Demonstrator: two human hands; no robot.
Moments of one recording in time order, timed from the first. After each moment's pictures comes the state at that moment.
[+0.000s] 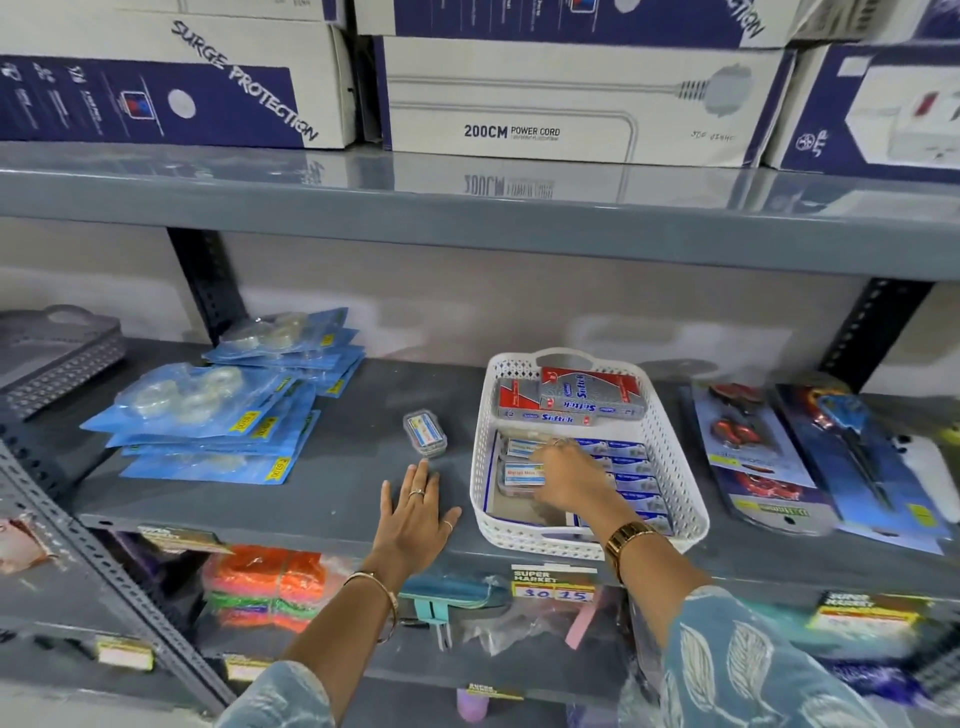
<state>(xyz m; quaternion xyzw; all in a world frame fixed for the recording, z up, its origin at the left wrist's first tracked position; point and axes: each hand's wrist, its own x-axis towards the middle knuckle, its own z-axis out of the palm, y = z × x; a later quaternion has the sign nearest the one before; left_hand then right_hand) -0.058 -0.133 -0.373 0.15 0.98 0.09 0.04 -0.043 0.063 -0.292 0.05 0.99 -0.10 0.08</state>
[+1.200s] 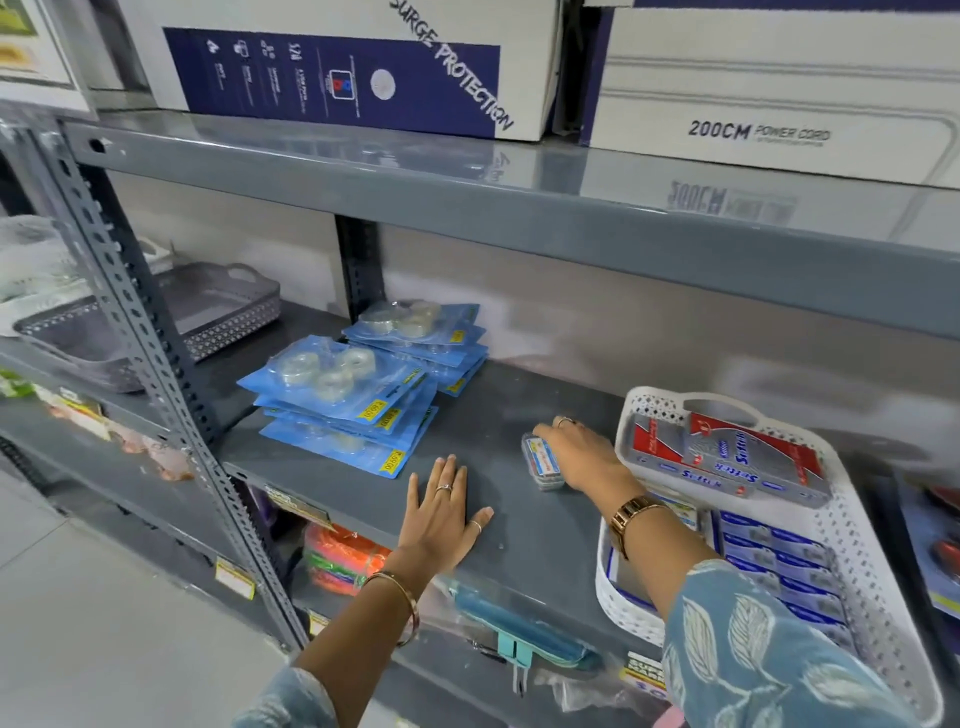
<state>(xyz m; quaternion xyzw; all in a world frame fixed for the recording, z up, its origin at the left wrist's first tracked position) -0.093 -0.217 -0.371 0.03 1.00 0.09 0.03 -0.158 -0.042 -0.286 -0.14 0.99 -0.02 0.08</state>
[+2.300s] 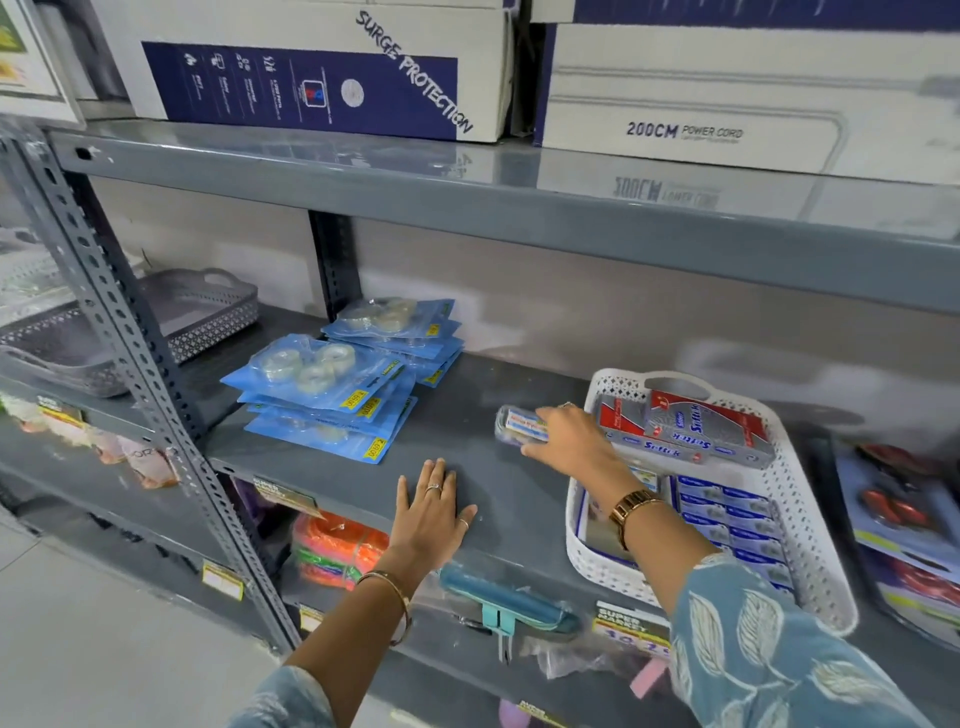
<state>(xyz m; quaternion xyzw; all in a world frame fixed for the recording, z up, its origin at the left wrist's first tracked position) -0.068 -0.206 -0.374 0.04 1.00 0.08 0.04 -0.126 -0.025 -0.275 -0.08 0.99 -0.11 0.01</state>
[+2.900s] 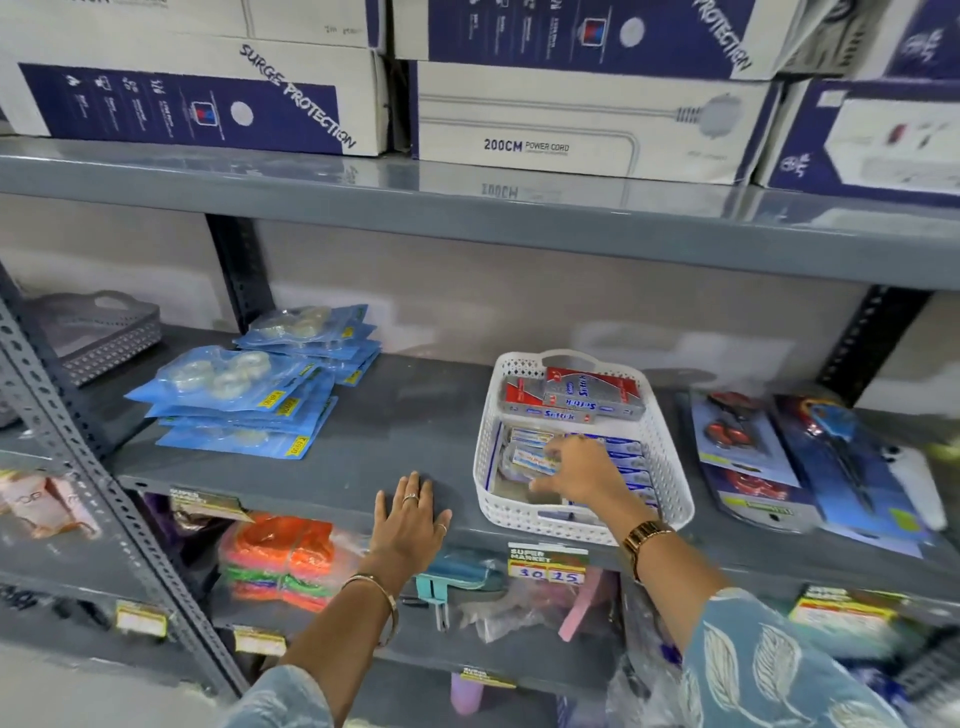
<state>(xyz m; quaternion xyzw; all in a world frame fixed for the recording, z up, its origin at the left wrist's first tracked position) -0.018 -0.142 -0.371 0.09 0.99 0.11 0.06 -0.010 0.072 -0.276 0.07 0.97 -0.22 0.05</state>
